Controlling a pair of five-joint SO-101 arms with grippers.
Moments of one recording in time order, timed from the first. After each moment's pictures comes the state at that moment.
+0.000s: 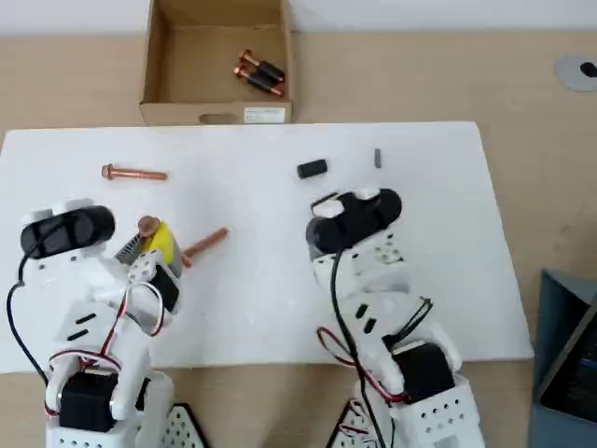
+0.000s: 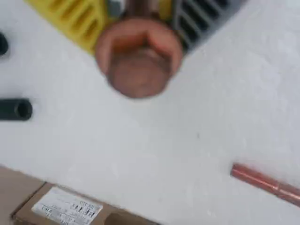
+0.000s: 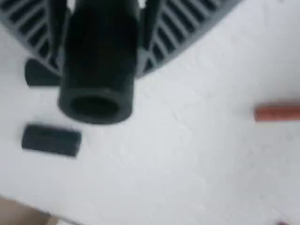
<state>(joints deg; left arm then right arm) 2.9 -103.7 74.5 59.2 16.4 -24.3 -91.0 78.9 46.1 -5.1</state>
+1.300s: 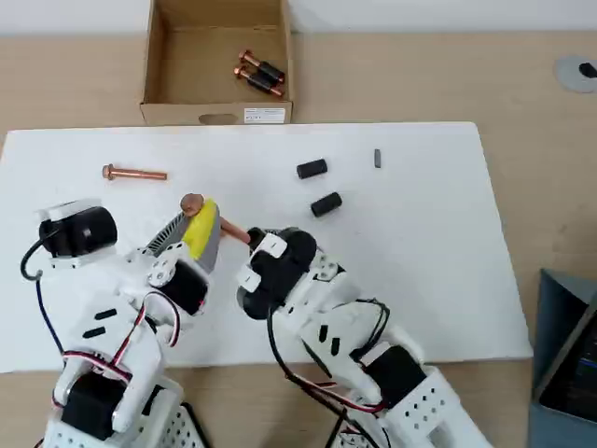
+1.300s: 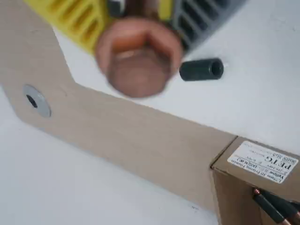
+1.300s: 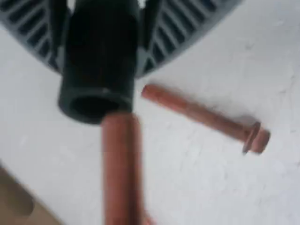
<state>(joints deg) 18.4 -104.1 73.8 43.0 28.0 -42.0 -90.9 87.4 32.0 9.2</state>
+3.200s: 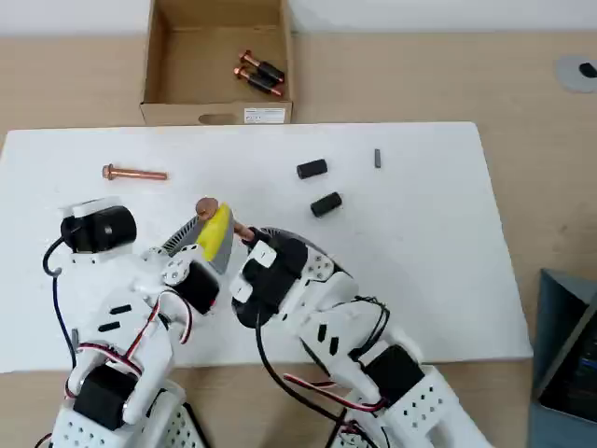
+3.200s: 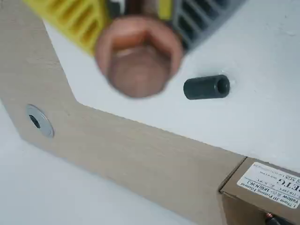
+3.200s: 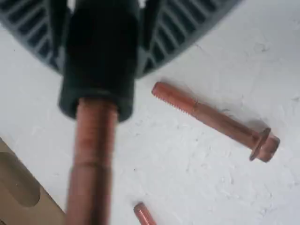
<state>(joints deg) 20.7 -104.4 79.6 39.6 28.1 -42.2 -90.9 87.6 30.6 13.5</state>
